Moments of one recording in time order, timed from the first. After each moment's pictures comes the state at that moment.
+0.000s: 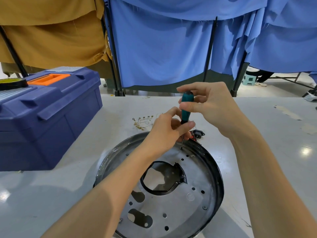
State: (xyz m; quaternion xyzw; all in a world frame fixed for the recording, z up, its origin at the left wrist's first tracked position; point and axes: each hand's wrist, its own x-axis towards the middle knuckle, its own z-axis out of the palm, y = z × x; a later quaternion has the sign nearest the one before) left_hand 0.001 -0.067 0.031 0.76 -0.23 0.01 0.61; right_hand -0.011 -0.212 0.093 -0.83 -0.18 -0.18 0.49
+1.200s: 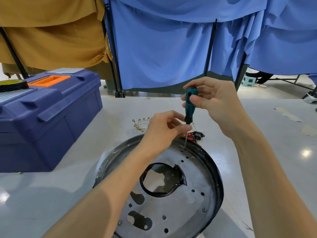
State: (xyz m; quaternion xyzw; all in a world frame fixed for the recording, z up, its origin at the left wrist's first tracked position) left_hand 0.002 -0.063 0.035 0.78 -0.20 0.06 0.59; right_hand -0.013 -0.217 0.099 -0.78 -0.19 -0.20 0.56
